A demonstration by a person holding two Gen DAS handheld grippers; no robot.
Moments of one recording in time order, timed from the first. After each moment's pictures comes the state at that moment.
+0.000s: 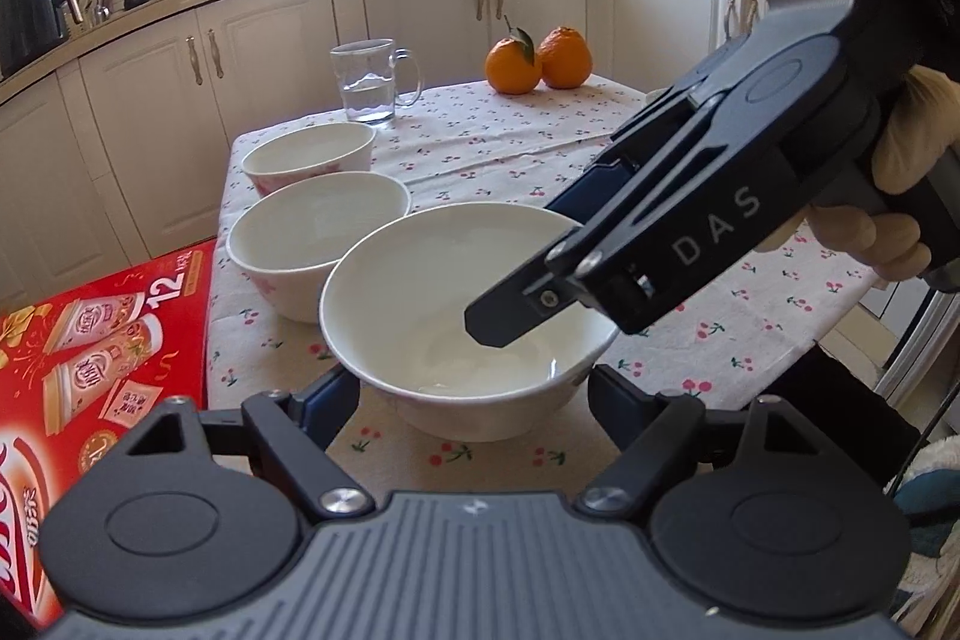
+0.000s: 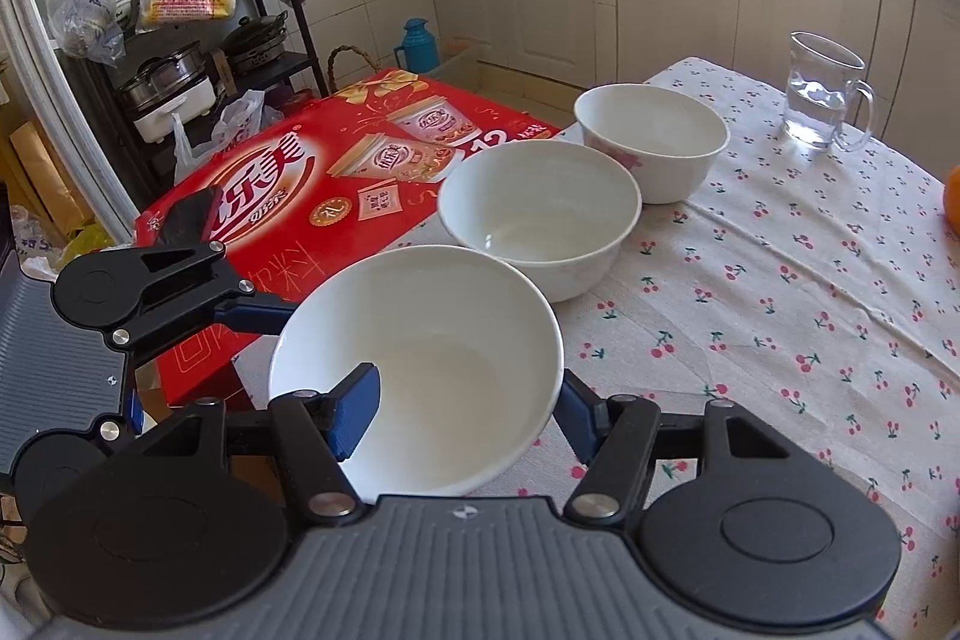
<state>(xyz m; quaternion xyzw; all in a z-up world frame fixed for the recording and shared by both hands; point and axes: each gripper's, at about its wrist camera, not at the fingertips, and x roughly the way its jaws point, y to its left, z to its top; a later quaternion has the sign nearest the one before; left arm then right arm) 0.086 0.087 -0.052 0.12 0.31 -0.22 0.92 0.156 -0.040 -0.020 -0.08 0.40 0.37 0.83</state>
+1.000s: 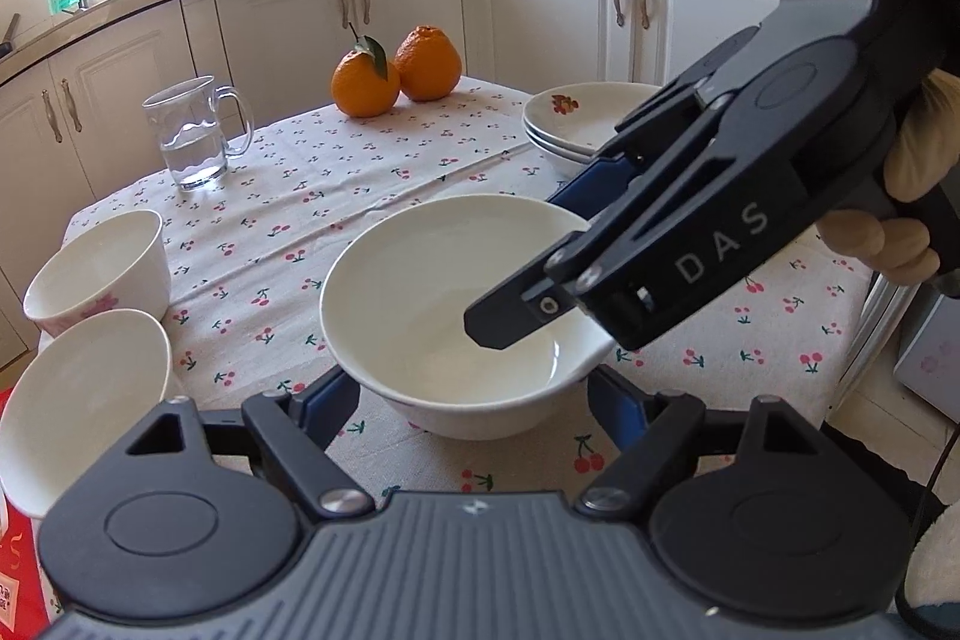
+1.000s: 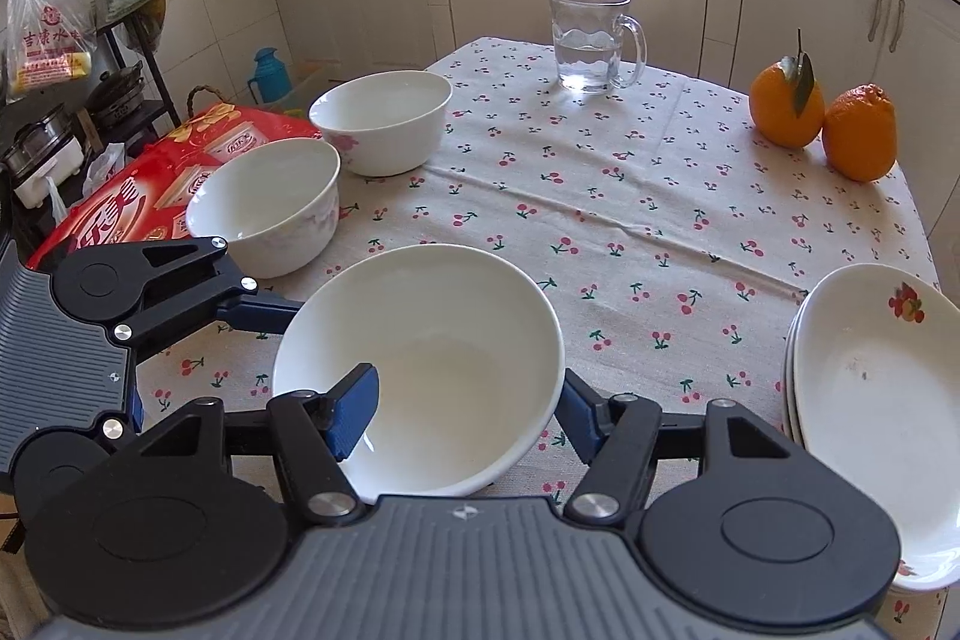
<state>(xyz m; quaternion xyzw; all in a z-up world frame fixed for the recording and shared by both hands) 0.157 -0.005 -0.069 0.15 0.30 -0.32 0.88 0.187 -0.146 -0.033 -0.04 0.41 0.25 0.88</state>
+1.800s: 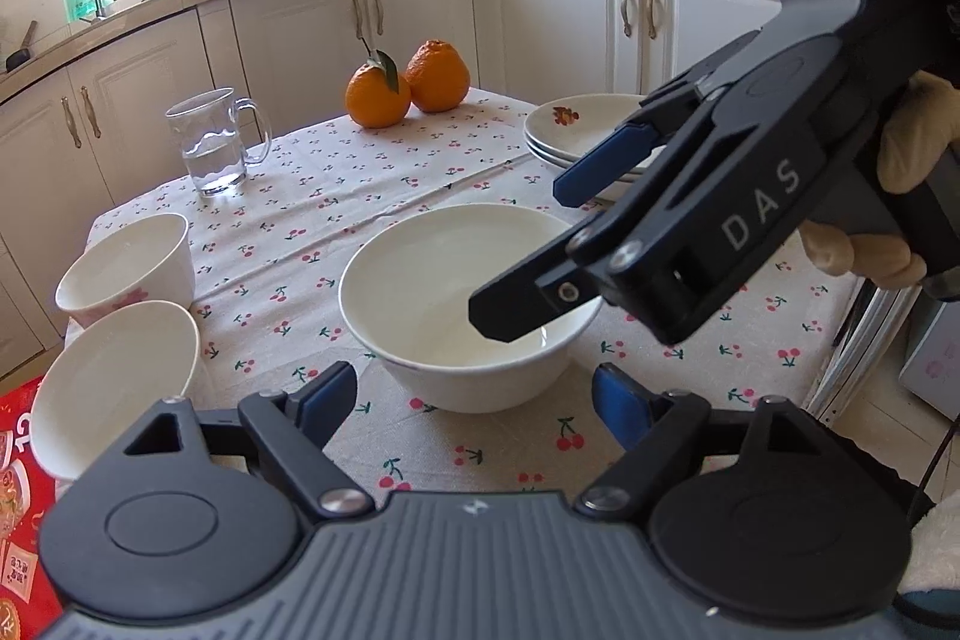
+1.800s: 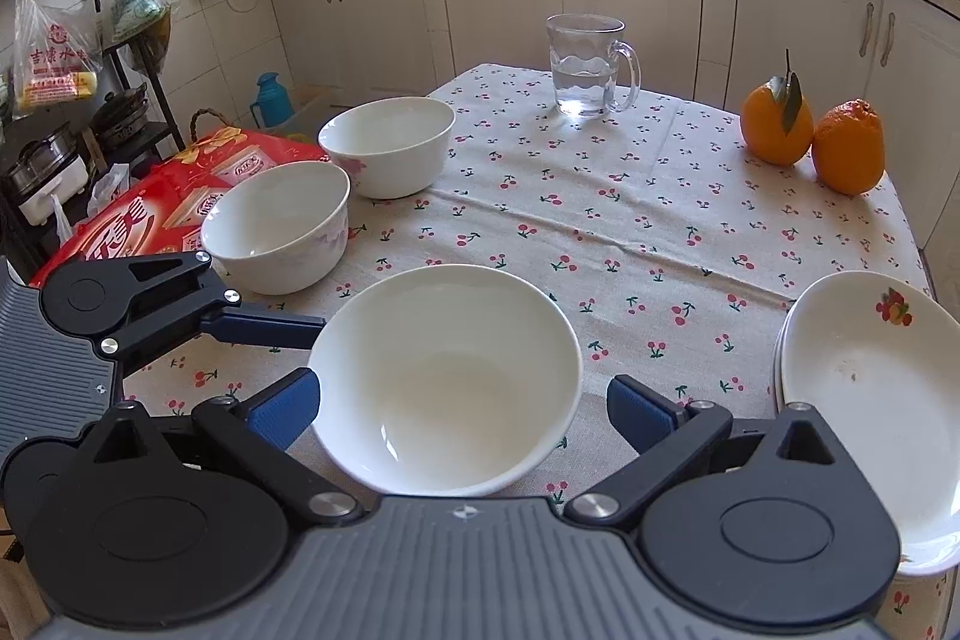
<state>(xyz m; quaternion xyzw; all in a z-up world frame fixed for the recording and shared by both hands) 0.132 0.005 -0.057 0.15 0.29 -0.31 0.89 0.172 -0.151 -0.024 -0.03 0.39 0.25 0.89</state>
